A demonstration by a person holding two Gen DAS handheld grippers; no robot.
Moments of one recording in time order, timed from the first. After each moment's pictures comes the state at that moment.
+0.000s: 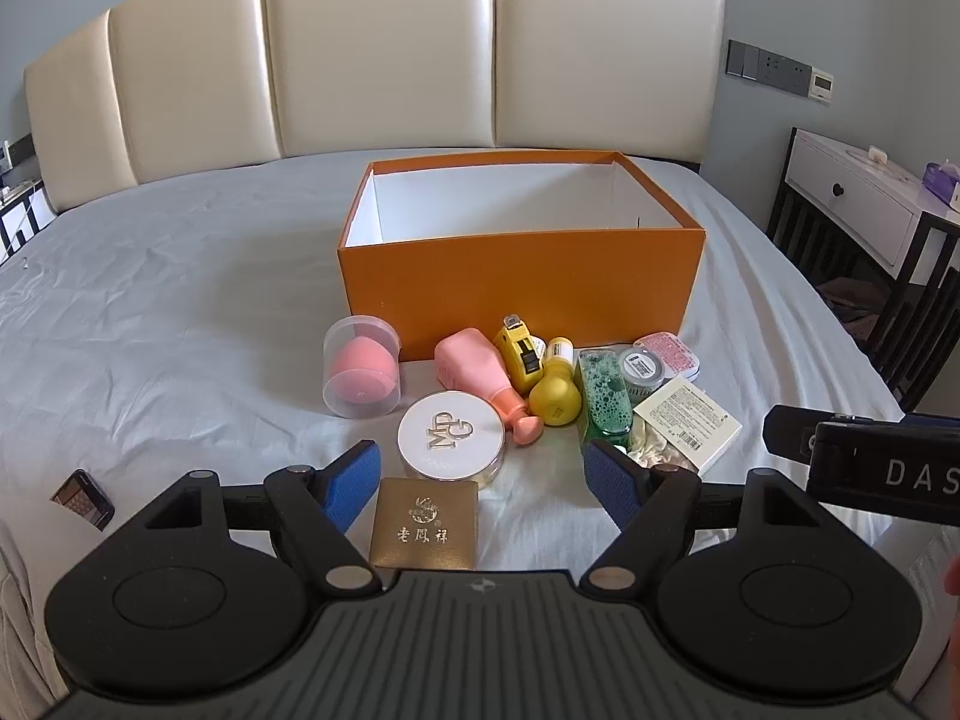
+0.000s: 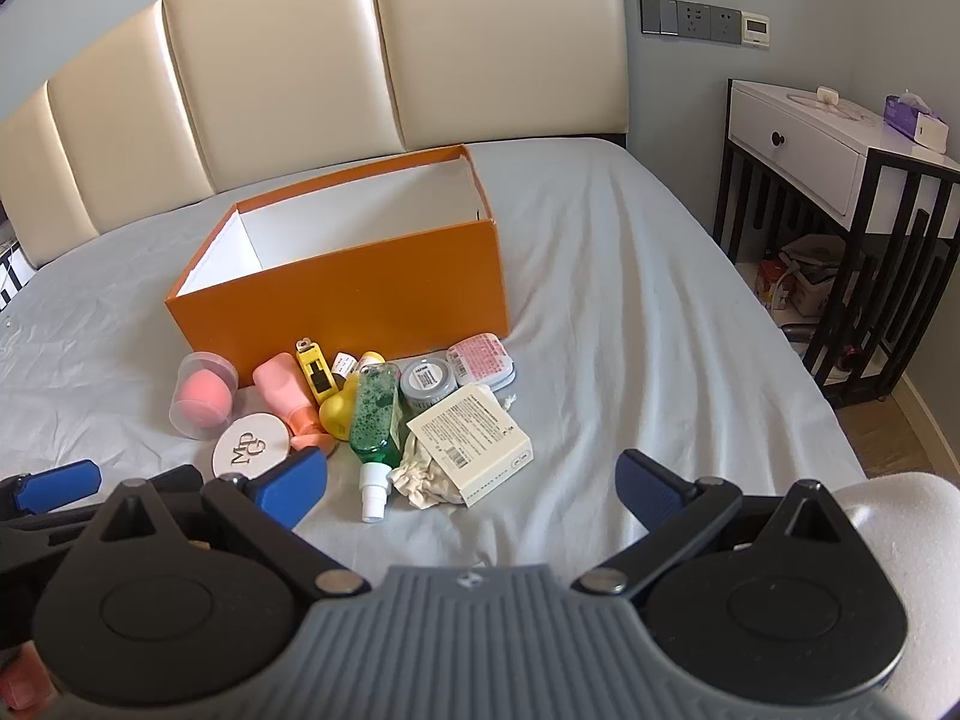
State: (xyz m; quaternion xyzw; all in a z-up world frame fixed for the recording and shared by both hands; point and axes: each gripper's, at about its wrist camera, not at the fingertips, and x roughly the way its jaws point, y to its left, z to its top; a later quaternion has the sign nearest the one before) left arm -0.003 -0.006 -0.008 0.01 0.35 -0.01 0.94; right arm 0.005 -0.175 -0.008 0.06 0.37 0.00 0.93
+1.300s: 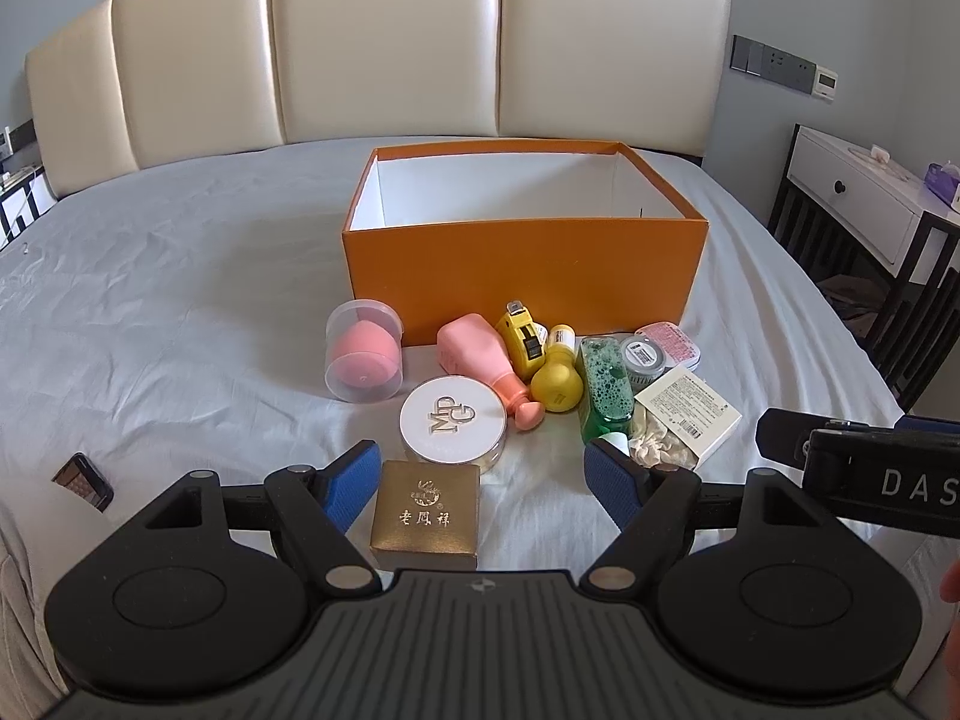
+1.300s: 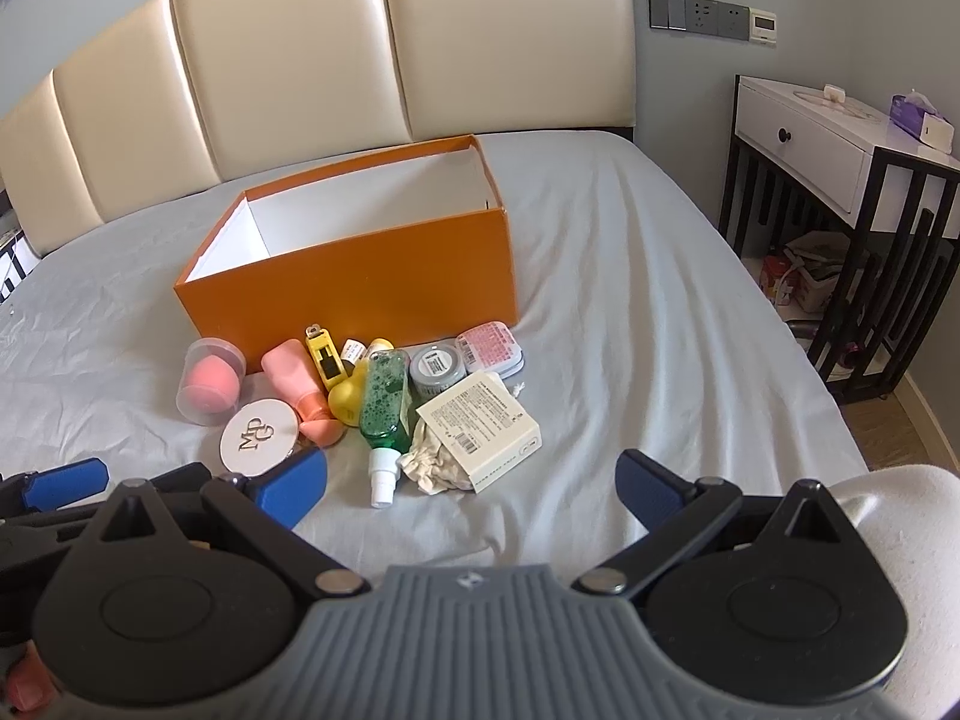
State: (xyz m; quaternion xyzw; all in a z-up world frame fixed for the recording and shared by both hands) left arm -0.005 -0.005 -0.007 0.01 0.36 -0.01 0.93; right arm 0.000 -0.170 -0.008 0.06 0.37 0.00 0.93
